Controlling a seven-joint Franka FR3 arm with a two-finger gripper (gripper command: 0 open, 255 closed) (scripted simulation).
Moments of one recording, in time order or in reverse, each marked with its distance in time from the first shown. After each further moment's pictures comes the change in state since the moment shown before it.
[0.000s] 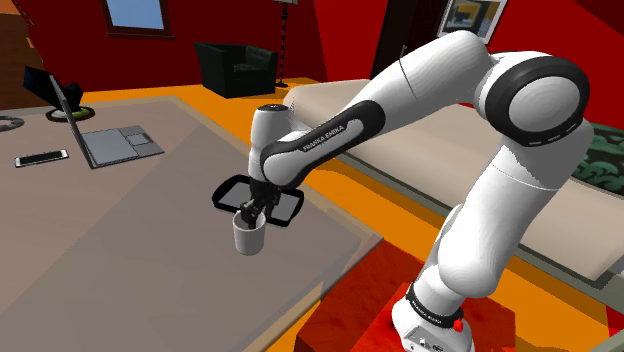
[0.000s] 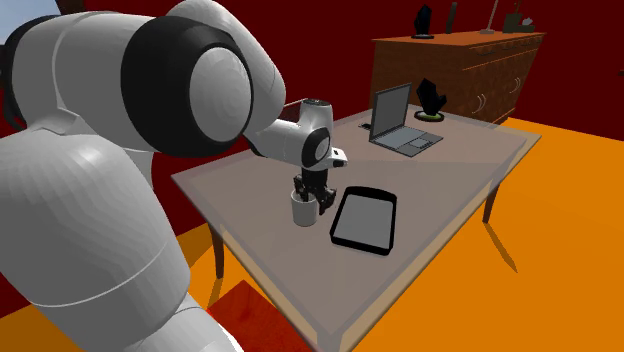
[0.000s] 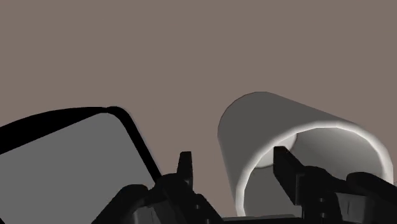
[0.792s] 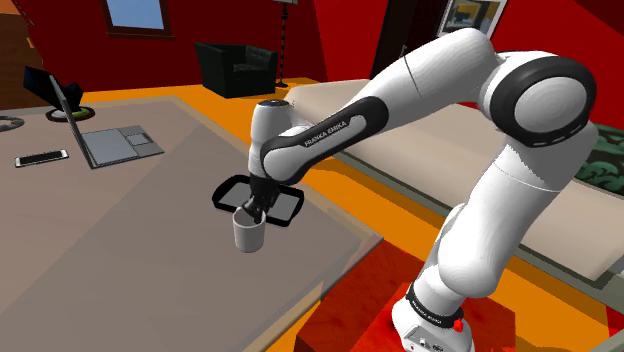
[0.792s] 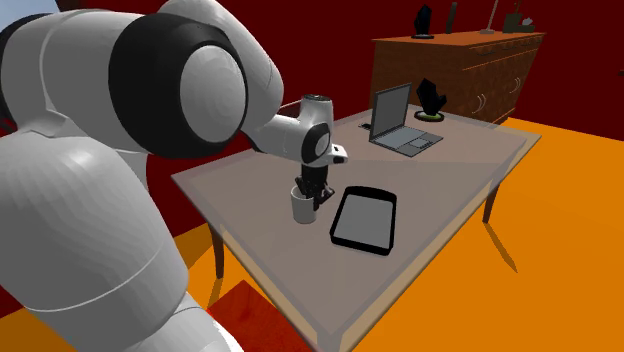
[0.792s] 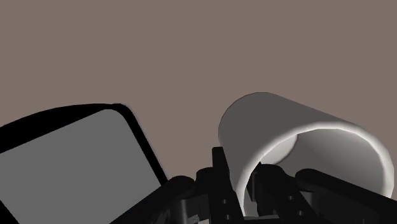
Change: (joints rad) arm 0.000 -0.019 -0.001 0.010 0.004 -0.029 -0.003
